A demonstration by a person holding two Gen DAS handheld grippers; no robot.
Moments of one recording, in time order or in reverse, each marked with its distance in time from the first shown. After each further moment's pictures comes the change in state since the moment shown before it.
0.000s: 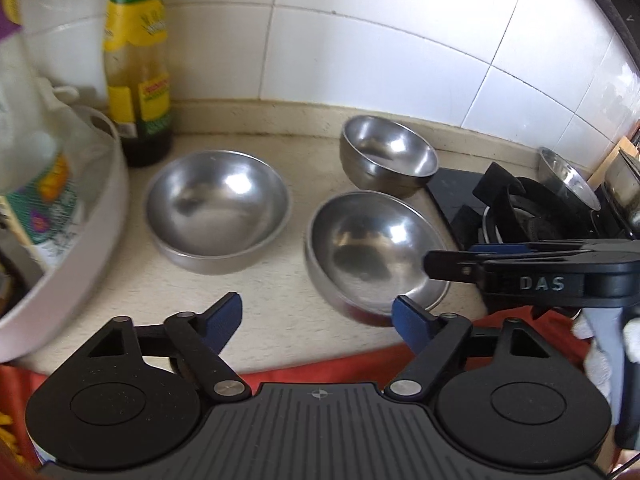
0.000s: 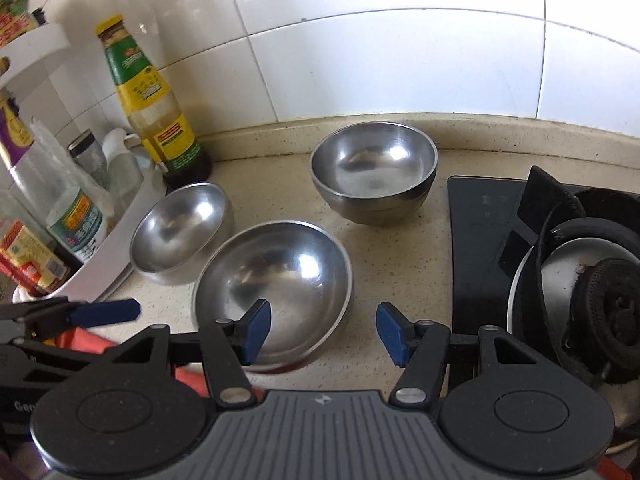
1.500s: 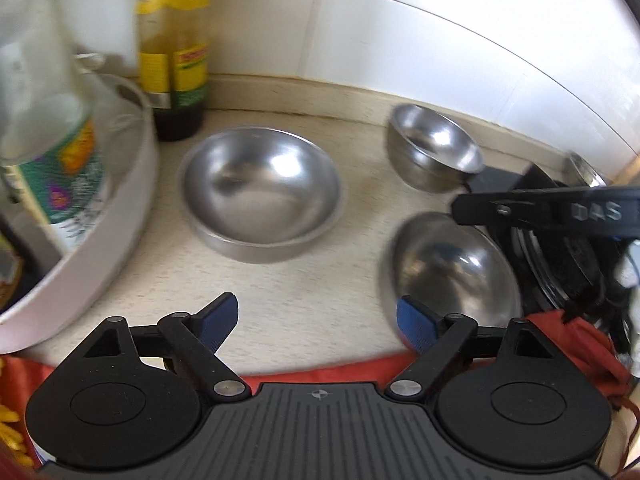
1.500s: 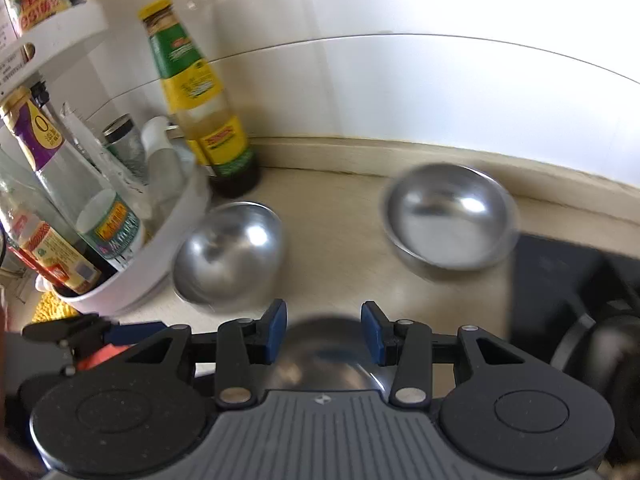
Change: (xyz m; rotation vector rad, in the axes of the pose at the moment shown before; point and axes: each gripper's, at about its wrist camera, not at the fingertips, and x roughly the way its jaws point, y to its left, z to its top) left arm 0.010 0.038 -0.001 -0.065 0.040 0.058; right arm 0.026 0.043 0.051 -0.142 0.057 0.099
